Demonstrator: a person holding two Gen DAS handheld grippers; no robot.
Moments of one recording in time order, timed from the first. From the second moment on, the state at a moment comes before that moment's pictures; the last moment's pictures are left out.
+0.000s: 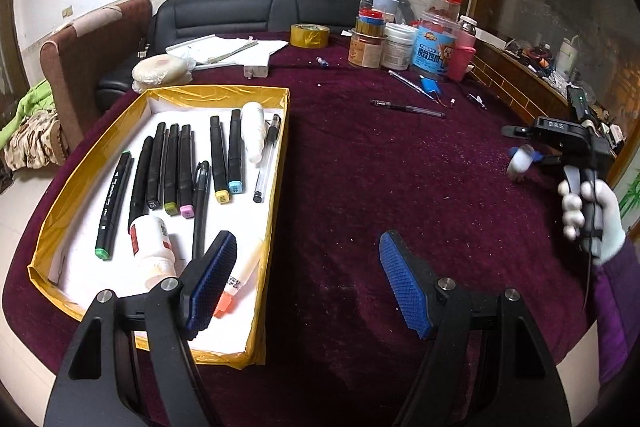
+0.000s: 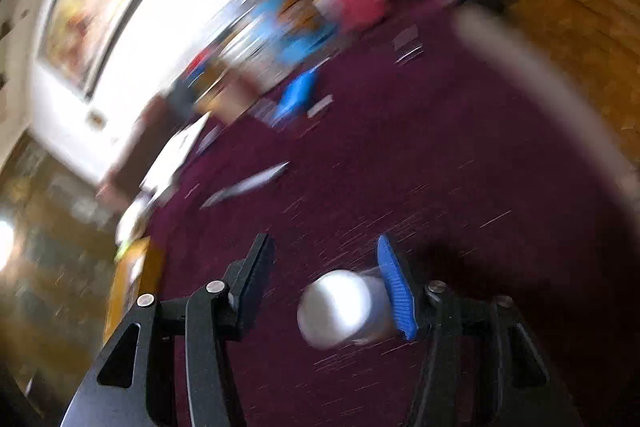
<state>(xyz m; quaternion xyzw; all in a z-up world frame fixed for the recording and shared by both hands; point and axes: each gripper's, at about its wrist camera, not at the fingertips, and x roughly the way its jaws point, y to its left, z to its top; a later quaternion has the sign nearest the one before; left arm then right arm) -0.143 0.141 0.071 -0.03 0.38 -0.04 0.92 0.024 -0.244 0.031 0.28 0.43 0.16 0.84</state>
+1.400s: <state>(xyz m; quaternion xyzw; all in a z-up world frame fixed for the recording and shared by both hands) -0.036 0.010 0.031 -0.04 0.42 -0.25 0.87 0.009 -0.268 0.011 0.33 0.38 0.12 0.86</state>
